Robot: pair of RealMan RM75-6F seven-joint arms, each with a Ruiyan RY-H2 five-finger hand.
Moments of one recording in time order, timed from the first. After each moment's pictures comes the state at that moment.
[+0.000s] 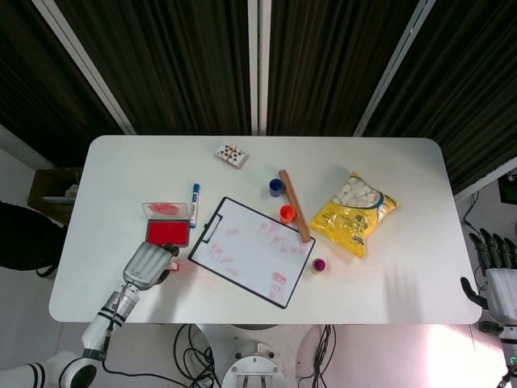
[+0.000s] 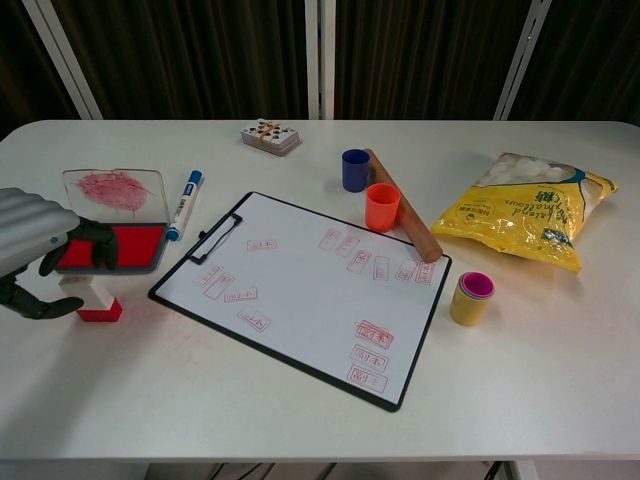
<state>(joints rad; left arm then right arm) -0.40 -1.50 -0.01 -1.52 1.42 1.10 0.53 0.02 -1.20 0.04 -1.34 -1.52 1.51 0.07</state>
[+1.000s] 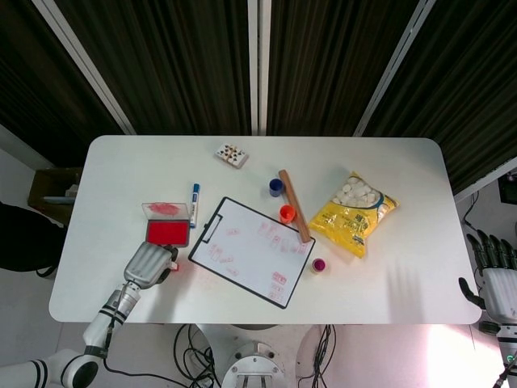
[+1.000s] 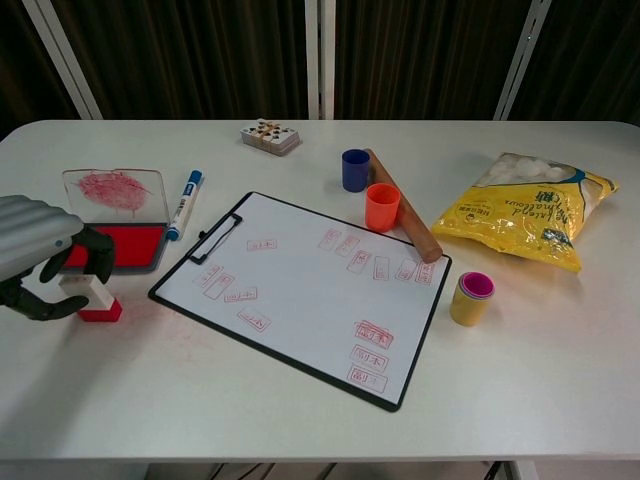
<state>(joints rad) -0.42 -1.51 0.00 -1.51 1.37 1.08 0.50 0.02 -1.22 0.04 -1.31 -1.50 1.49 0.08</state>
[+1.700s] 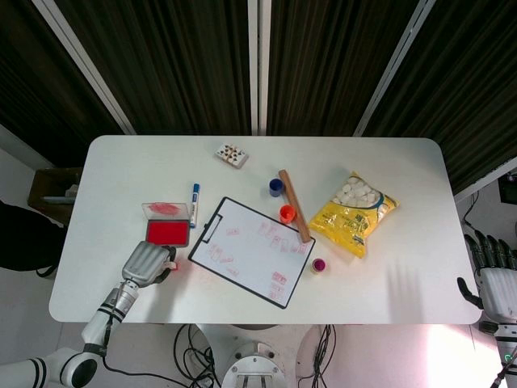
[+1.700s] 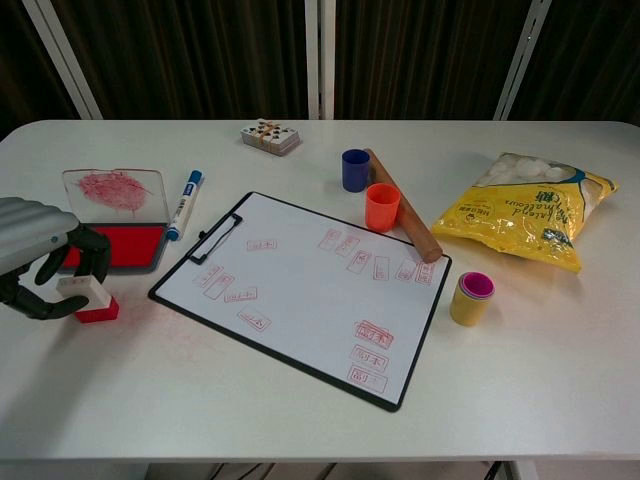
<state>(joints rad) -0.43 -1.50 0.00 -1.52 1.33 1.06 0.44 0.03 -1.23 0.04 -1.31 -1.50 1.48 0.07</state>
